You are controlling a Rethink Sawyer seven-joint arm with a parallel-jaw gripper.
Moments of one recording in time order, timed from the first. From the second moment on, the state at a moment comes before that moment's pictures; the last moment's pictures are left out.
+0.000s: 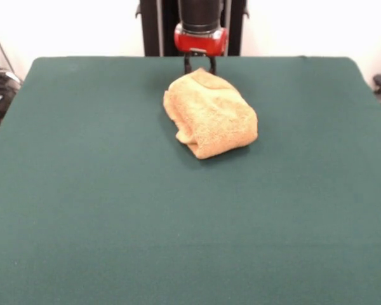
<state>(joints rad) -0.40 -0.45 -0.01 2.17 -0.34 -0.19 2.07</state>
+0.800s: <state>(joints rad) -0.40 -0.72 -0.01 2.21 -0.27 0.08 2.07</state>
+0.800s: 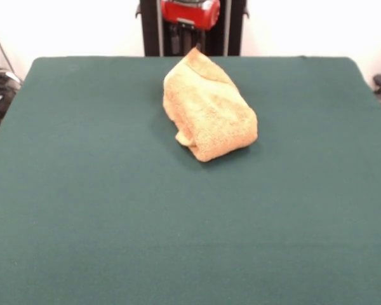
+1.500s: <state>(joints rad) -0.34 -0.76 -0.01 2.21 -0.23 0.11 2.07</state>
